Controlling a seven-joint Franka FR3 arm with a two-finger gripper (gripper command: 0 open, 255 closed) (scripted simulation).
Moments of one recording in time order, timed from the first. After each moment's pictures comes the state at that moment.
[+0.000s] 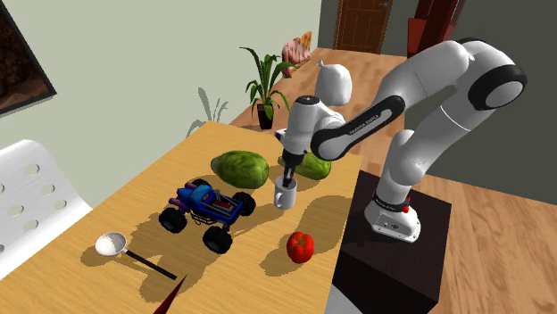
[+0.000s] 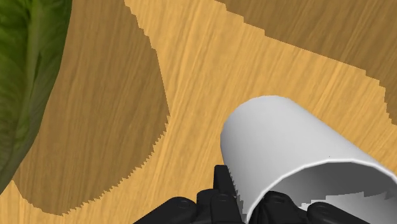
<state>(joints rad) 0.19 -0.46 0.45 -2.71 0.29 2.44 -0.04</state>
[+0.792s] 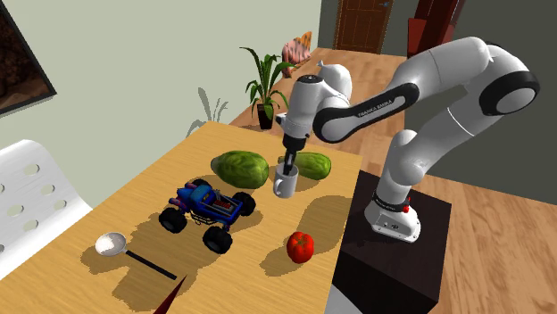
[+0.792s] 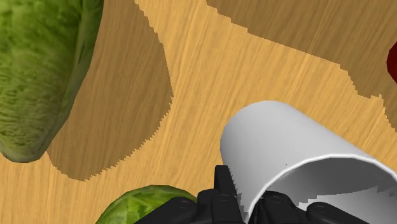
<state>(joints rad) 0.19 -0.56 0.41 -2.61 0.28 2.24 -0.04</state>
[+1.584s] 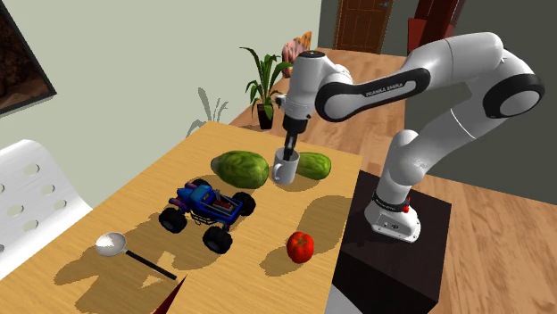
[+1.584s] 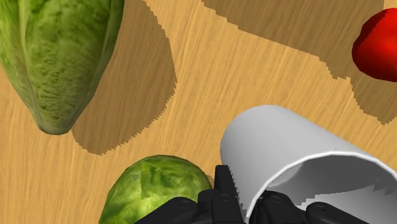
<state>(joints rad) 0.19 -0.61 0.37 -2.48 0.25 2.06 -0.03</state>
